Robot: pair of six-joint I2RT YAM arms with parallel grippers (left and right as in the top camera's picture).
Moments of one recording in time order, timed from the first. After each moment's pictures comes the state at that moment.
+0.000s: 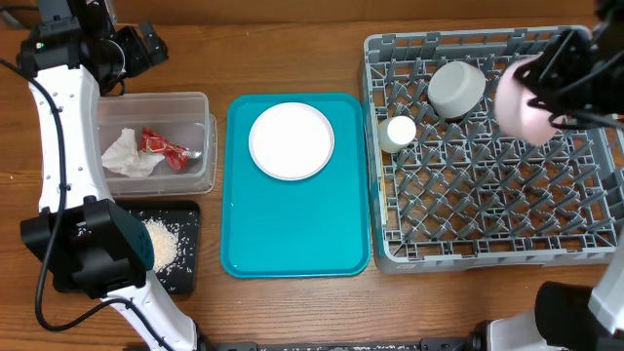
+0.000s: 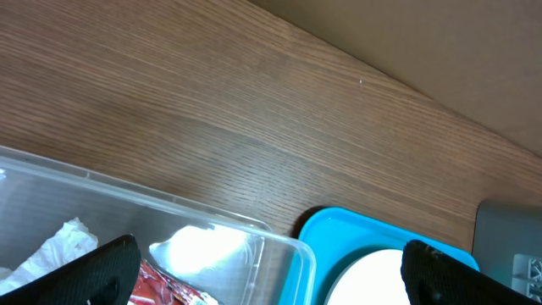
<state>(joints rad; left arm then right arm) 0.25 2.02 2.04 -0.97 0.25 -0.26 -0.13 1.68 2.33 -1.64 -0.40 0.49</state>
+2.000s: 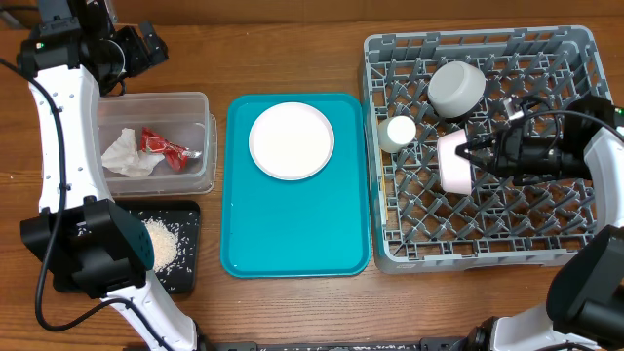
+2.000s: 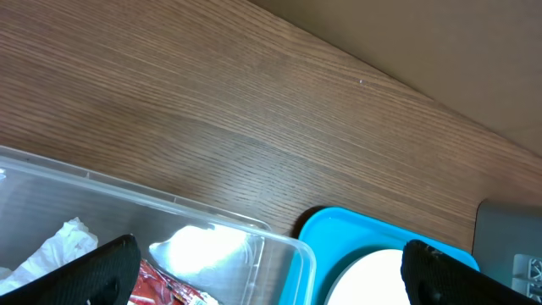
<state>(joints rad) 0.25 2.02 2.04 -0.97 0.25 -0.26 -0.36 1.73 1.35 -1.36 -1.12 -0.42</state>
